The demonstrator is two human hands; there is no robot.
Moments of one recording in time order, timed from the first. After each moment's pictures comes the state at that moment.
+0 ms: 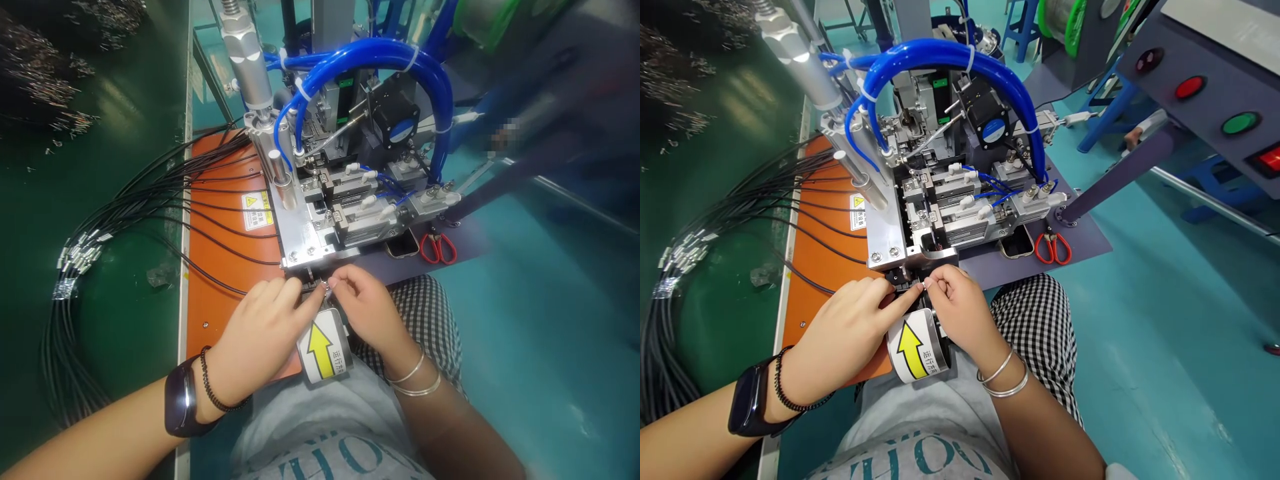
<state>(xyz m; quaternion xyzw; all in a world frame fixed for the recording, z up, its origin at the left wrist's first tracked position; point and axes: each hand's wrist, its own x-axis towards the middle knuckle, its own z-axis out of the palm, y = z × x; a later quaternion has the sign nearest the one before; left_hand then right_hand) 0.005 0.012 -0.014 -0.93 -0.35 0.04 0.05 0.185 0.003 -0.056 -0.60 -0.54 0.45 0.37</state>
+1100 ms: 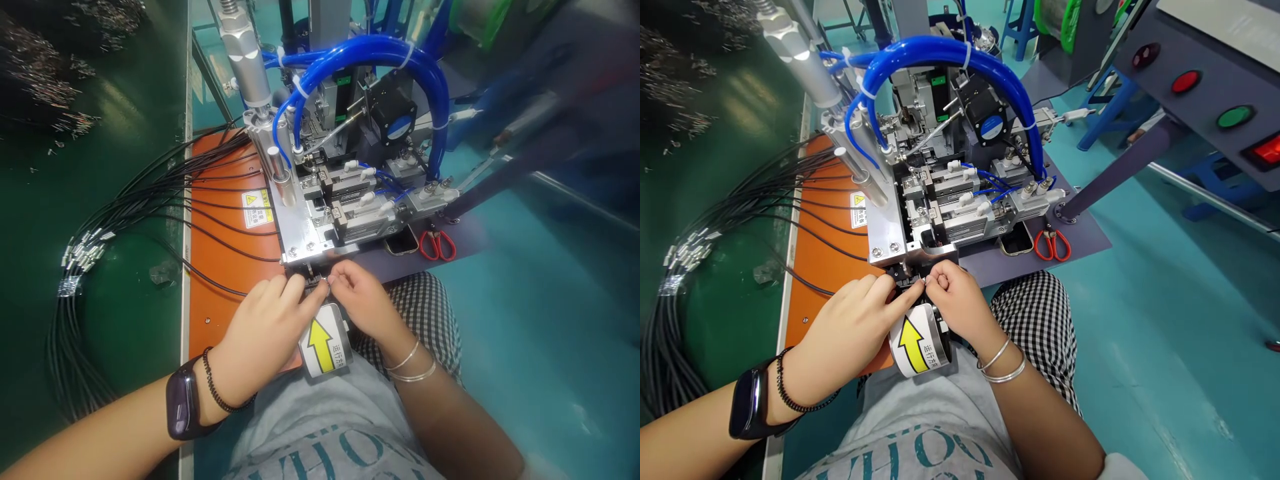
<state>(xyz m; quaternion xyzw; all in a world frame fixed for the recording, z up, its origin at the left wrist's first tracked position) 0.012 0.008 -0.008 -0.93 -0.37 0.07 0.06 0.187 0.008 -0.064 -0.59 -0.52 0.51 0.35</state>
